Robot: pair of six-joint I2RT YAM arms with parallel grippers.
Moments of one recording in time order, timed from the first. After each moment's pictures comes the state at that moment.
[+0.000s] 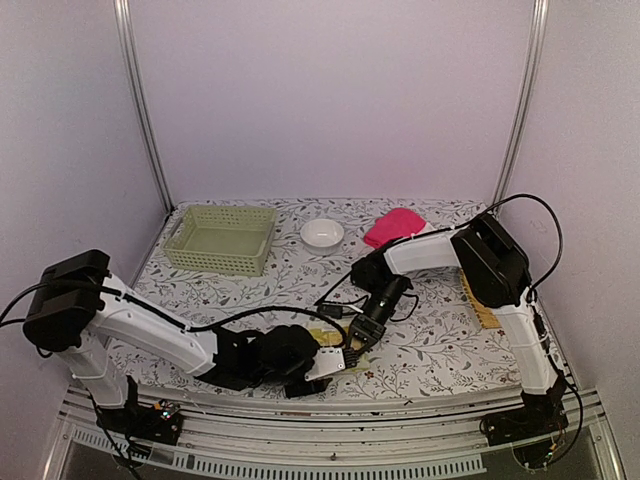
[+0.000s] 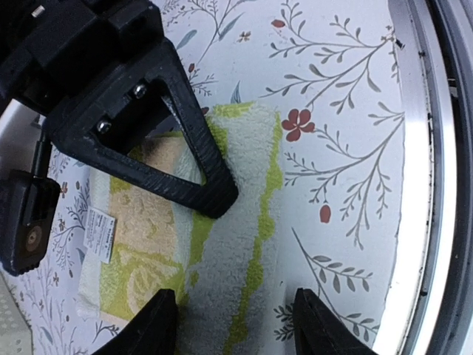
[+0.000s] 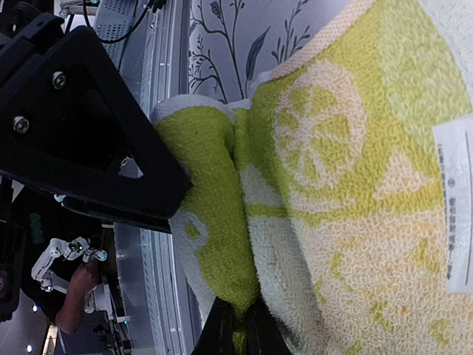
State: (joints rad) left arm -1.32 1.70 0.76 0.14 -0.29 0.29; right arm 0.76 2.37 1.65 -1.14 -1.01 -0.66
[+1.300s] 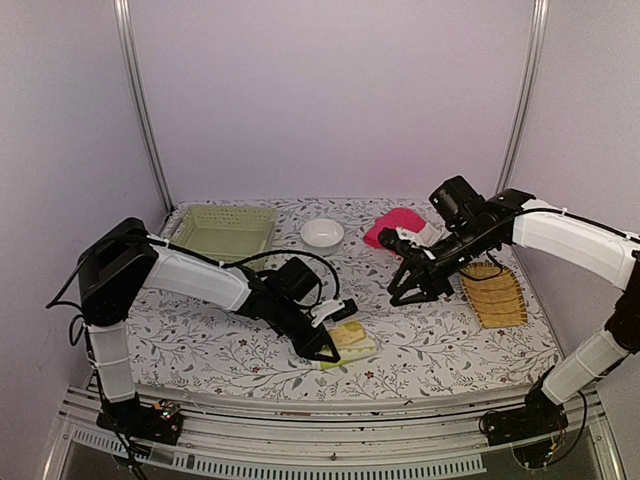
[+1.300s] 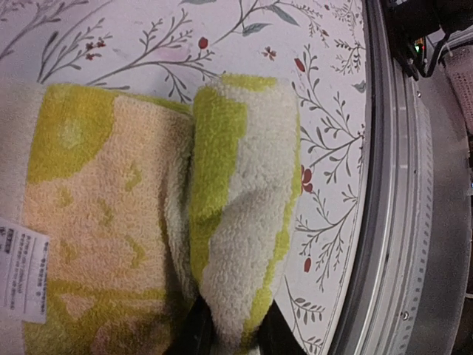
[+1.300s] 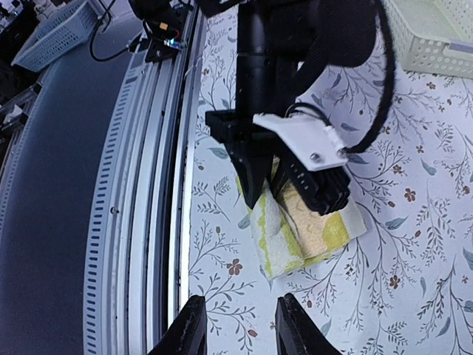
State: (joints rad) left arm -0.94 1.95 1.10 -0.19 0.53 0.00; right arm 0.63 1.50 1.28 -0.89 -0.79 -0.66
